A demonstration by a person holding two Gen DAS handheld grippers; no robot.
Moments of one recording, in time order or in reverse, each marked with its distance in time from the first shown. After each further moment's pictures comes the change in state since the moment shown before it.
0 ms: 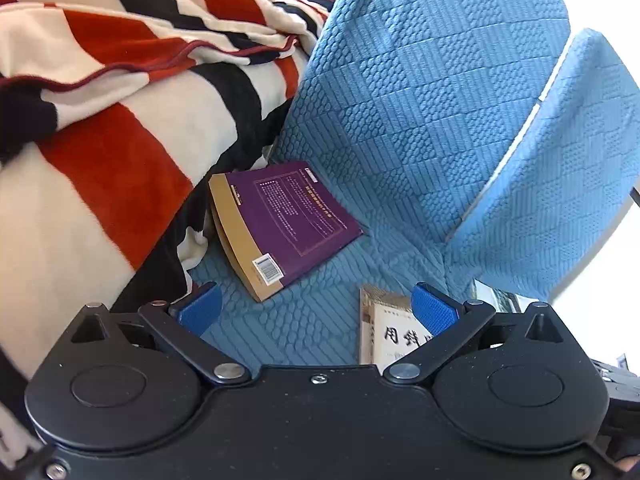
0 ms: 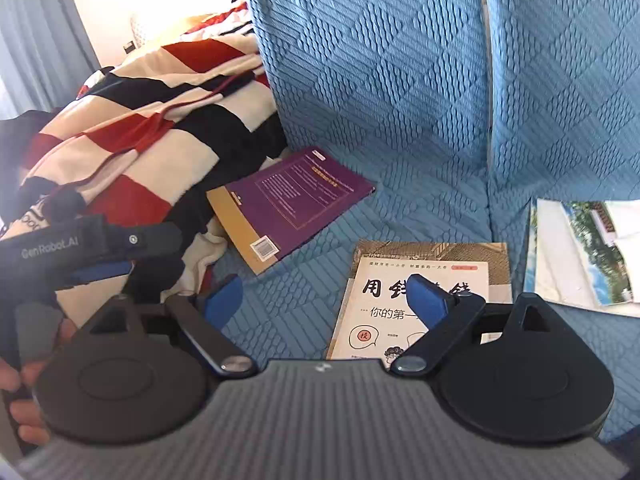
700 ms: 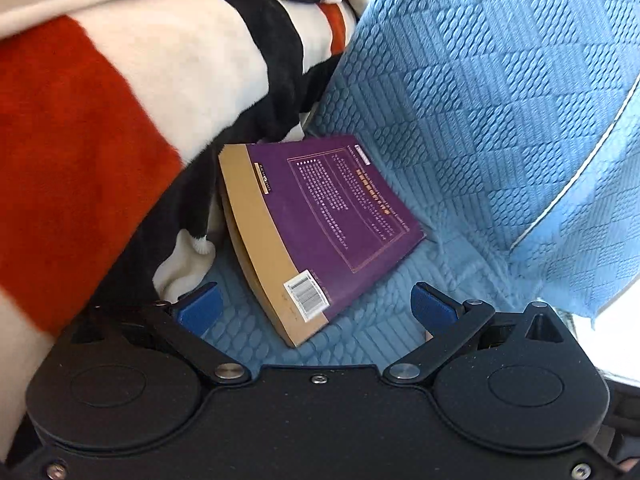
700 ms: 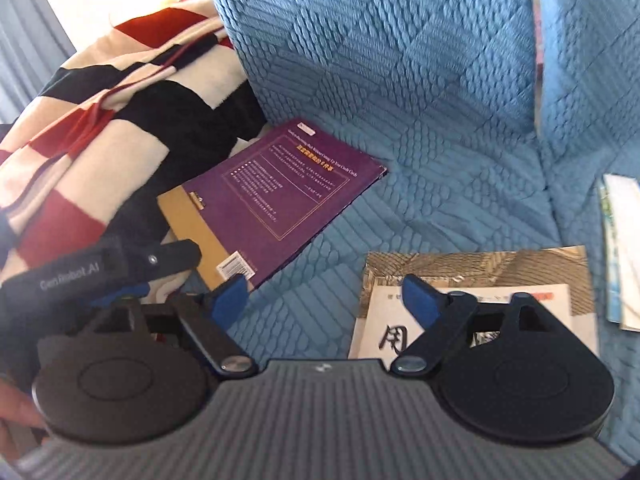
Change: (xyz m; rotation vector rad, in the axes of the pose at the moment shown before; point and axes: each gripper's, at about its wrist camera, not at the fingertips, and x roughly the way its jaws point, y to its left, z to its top) left arm 0.130 0.036 0.015 -0.044 0.067 0.059; right arm 0.129 -0.018 0.022 0.083 0.093 0.041
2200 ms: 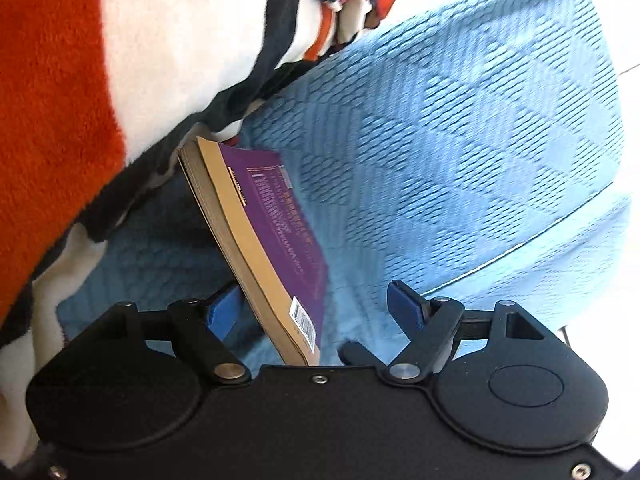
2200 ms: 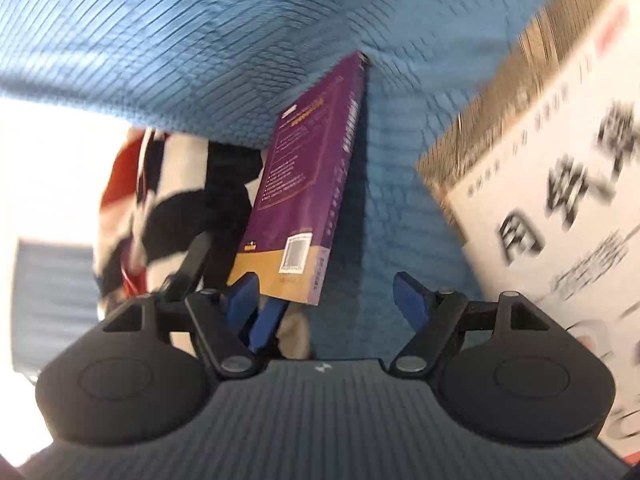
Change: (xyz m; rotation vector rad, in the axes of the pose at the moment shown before) left arm 0.051 0.041 0.017 -0.360 0.002 -0.486; right arm 0.056 -0.036 -0.040 0.872 0.026 0.360
